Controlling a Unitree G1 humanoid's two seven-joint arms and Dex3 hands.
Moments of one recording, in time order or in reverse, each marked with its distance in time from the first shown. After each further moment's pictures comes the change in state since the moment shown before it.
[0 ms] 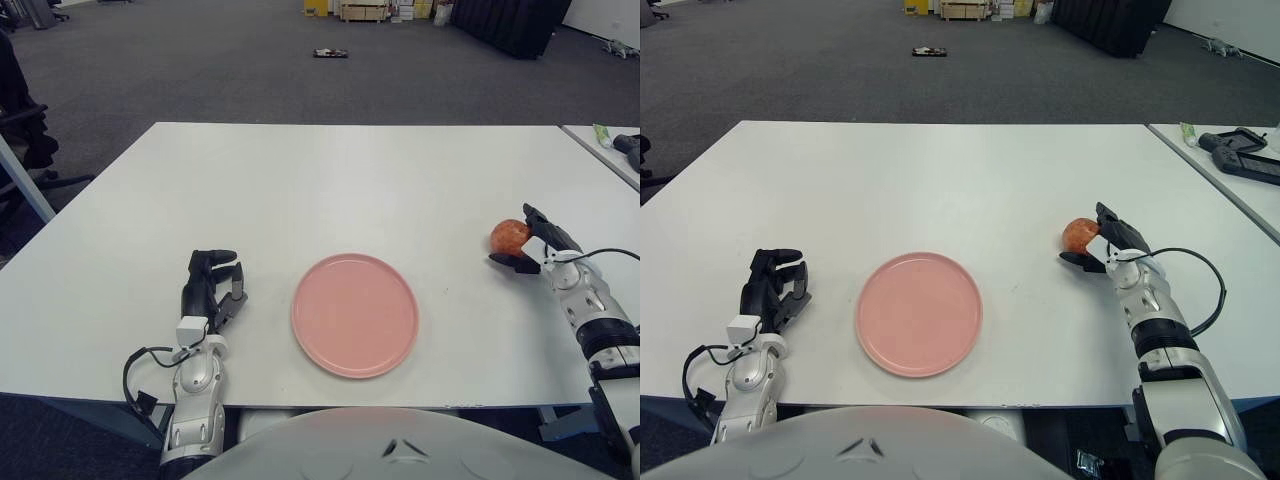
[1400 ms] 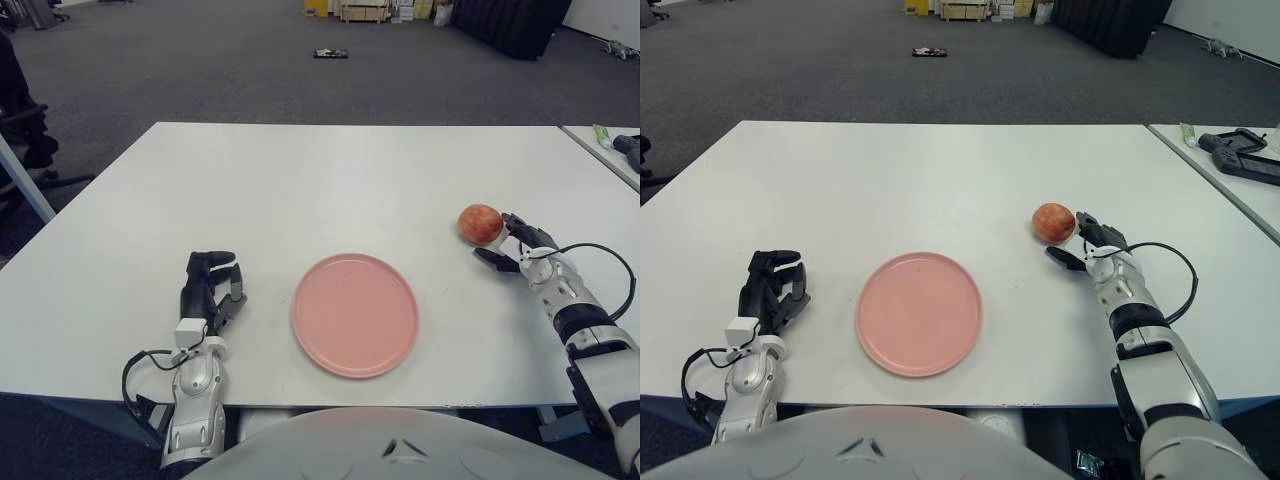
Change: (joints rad) left arm 0.014 -0.016 0.000 -0.015 -0.003 -0.009 0.004; right arm -0.110 0.051 0.095 0.205 -0.011 -0.063 -0.095
